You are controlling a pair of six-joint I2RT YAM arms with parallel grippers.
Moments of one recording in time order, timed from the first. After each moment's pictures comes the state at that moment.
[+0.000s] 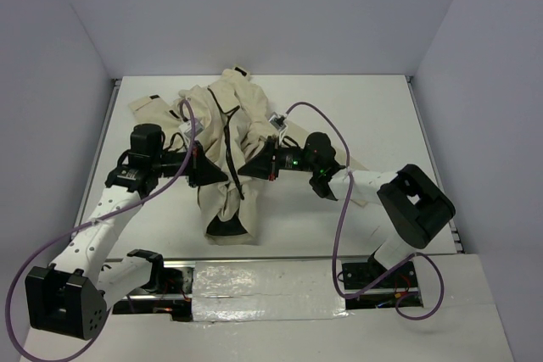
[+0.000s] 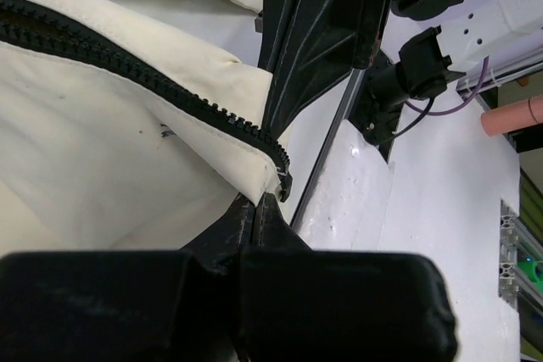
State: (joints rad) left arm -0.16 1.01 0.79 -0.33 1.03 -0.12; right arm 0.68 1.60 0.72 1.00 -0.80 0.80
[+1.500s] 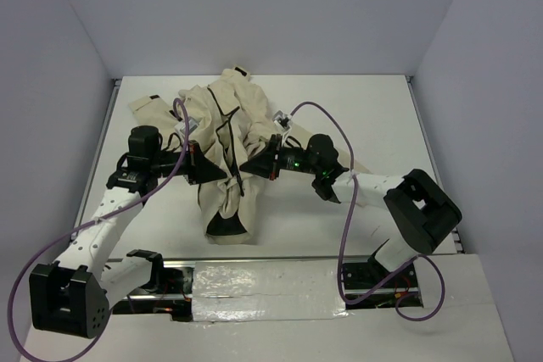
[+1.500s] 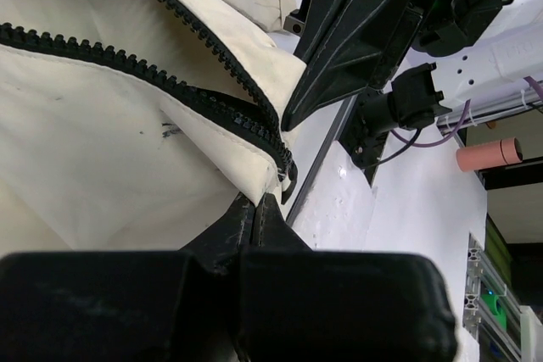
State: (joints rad) left arm -0.13 1.02 0.73 -0.21 1.03 -0.28; right arm 0.68 1.55 0.70 0.97 -0.70 0.69
